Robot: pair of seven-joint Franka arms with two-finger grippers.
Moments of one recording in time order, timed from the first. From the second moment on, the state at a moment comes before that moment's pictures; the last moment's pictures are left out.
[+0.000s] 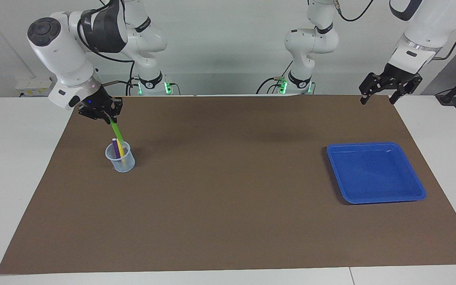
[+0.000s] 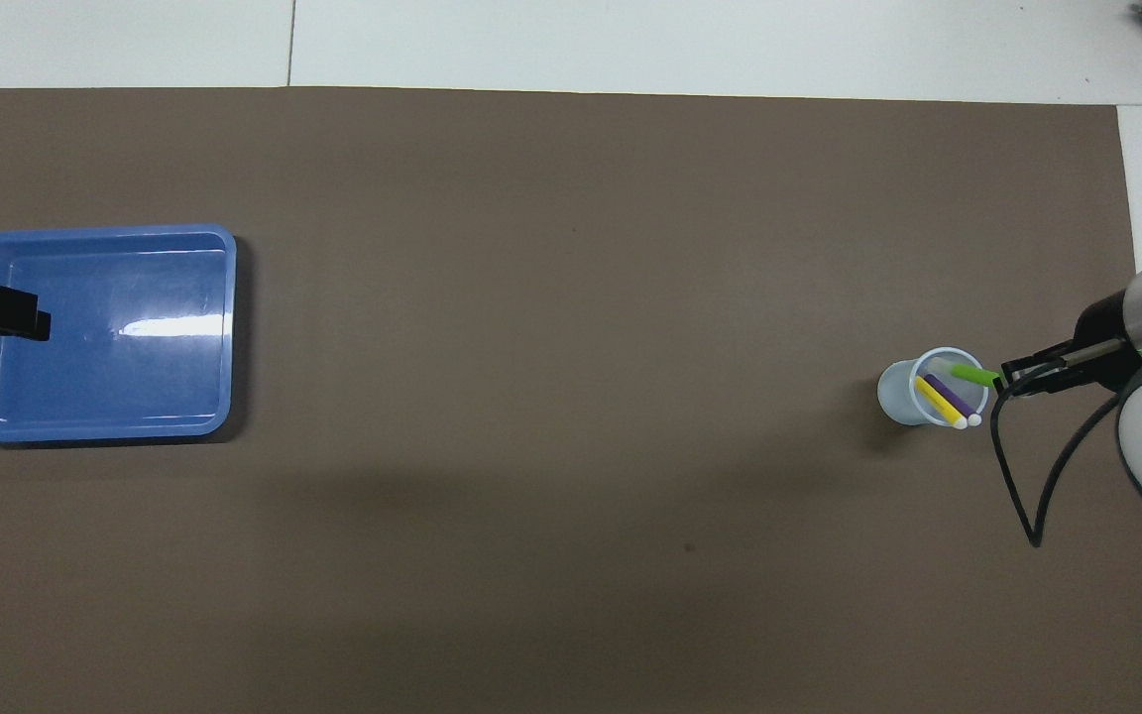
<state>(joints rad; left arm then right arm) -0.14 -0.05 0.13 -1.59 0.00 1.56 0.05 0.02 -0.06 -0.03 -1.82 0.02 1.64 -0.23</state>
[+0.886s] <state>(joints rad) -0.14 -0.06 0.13 -1.59 0.00 1.61 0.05 0.13 -0.07 0.02 -1.80 0.45 1.63 0.08</state>
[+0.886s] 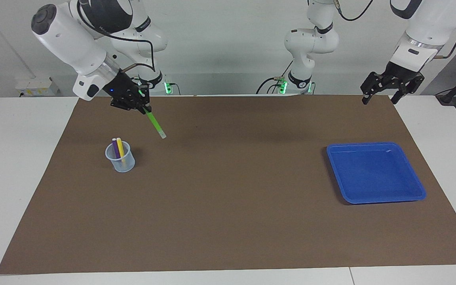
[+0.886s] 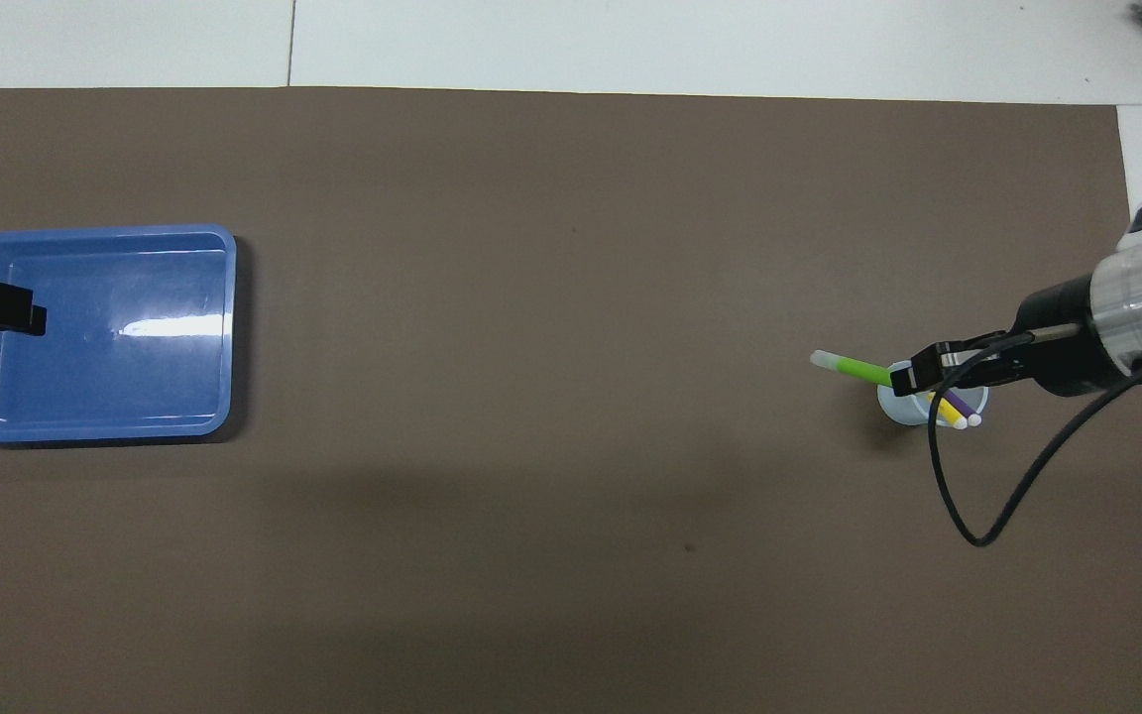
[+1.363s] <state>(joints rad) -0.14 -0.06 0.13 -1.60 0.00 1.62 0.05 0.14 -0.08 0.01 -1.86 0.66 1.63 0.14</state>
